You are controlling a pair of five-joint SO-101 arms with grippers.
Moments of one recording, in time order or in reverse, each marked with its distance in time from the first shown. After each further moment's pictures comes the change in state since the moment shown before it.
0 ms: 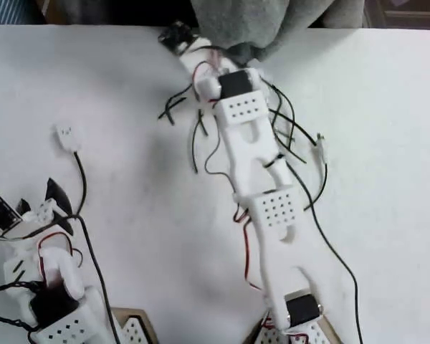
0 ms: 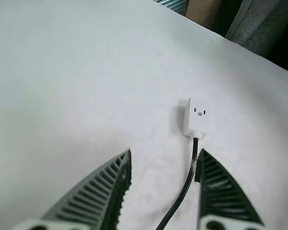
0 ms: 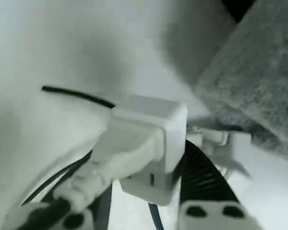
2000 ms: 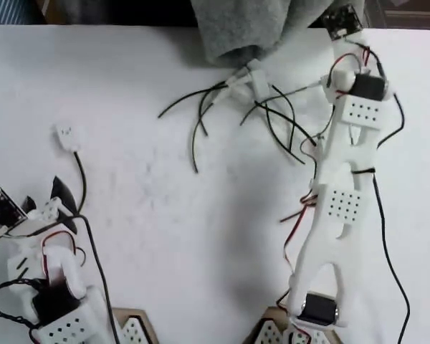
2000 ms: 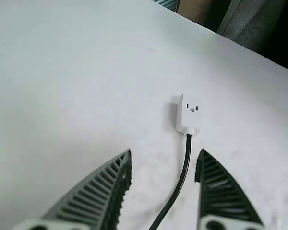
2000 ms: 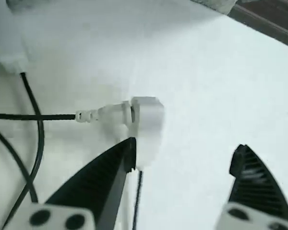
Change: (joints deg) left arm 1.9 0.0 1.6 -1.6 0.0; right arm 32.3 7.1 -12.4 2.5 1.4
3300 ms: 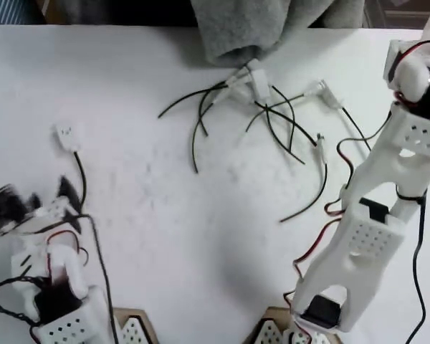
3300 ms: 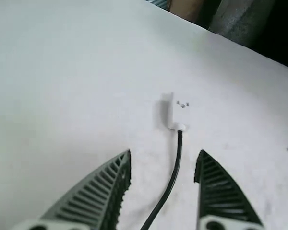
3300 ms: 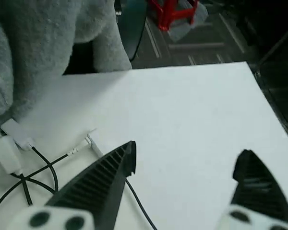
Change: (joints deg) left arm 4.7 0.0 0.1 0.0 -4.3; right arm 8.0 -33.5 -1.1 20.1 -20.0
